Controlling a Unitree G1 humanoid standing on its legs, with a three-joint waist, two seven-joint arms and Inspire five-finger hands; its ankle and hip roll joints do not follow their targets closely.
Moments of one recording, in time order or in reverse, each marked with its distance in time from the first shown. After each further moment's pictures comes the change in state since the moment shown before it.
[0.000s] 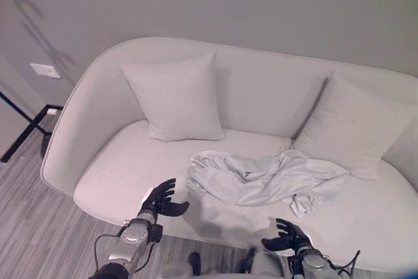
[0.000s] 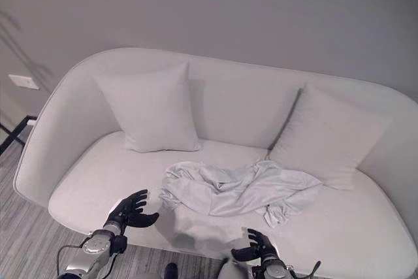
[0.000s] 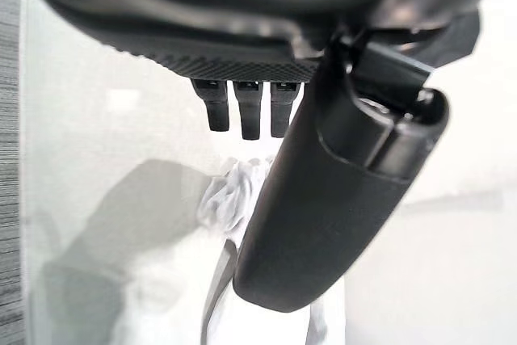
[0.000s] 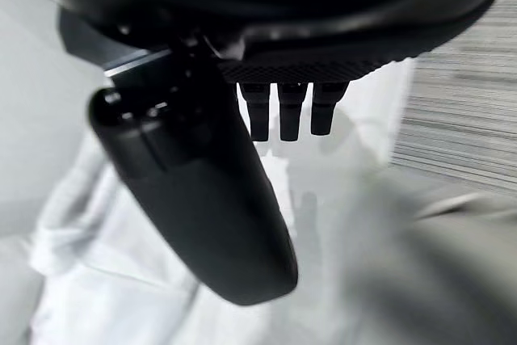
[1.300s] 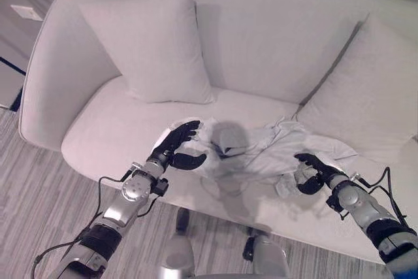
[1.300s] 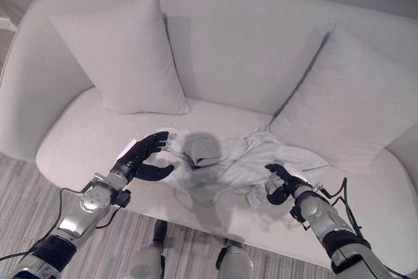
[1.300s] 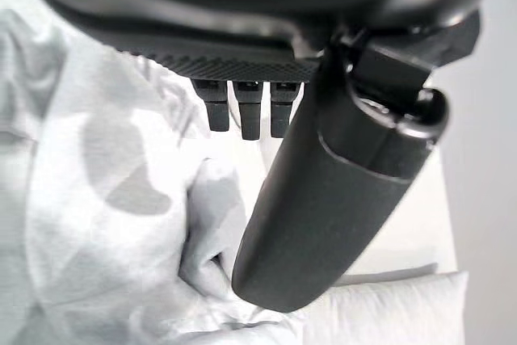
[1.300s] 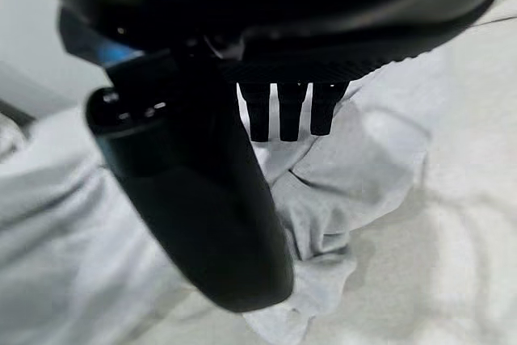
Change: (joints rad) left arm -0.207 0.169 -0.090 -0.408 0.037 -0.051 -0.056; right arm -0.435 -0.450 0.275 -0.010 -0.393 -0.034 0.039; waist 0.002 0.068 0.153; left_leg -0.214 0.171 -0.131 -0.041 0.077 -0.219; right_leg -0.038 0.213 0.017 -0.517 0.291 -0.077
